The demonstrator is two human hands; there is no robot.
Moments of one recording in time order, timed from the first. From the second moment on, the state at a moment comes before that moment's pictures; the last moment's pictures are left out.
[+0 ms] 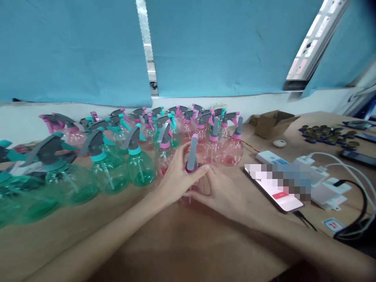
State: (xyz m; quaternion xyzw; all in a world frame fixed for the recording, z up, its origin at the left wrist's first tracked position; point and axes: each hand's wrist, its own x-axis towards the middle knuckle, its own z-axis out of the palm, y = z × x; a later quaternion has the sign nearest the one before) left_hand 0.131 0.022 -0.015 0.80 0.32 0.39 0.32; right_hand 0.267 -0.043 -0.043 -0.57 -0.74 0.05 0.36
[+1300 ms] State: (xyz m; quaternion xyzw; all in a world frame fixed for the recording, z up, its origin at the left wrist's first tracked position) left_hand 0.088 0.003 -0.056 0.81 0.39 0.29 0.32; right_hand 0.317 -0.002 -0.027 -0.66 -0.66 -0.04 0.36
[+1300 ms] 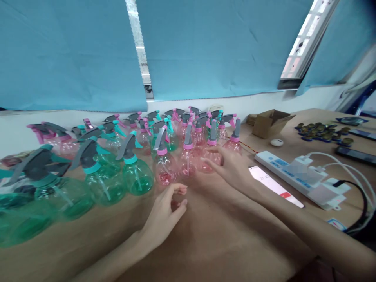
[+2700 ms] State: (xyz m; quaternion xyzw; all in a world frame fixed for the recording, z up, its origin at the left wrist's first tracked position) left_hand 0.123 0.001 0.000 0.81 0.34 0.38 0.30; right_hand 0.240 -0.065 -0.048 -0.62 -0.74 -0.03 0.28
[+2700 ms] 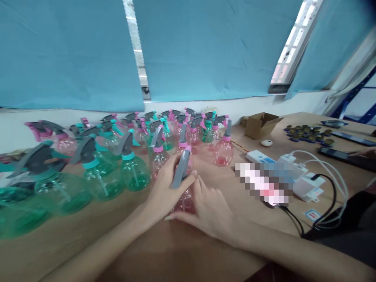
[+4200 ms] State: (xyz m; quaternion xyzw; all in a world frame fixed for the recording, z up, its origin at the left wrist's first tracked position) left_hand 0.024 0.015 -0.005 0.79 0.34 0.44 0.25; right_hand 0.243 -0.011 -0.101 -0.48 -0.84 0.16 0.19
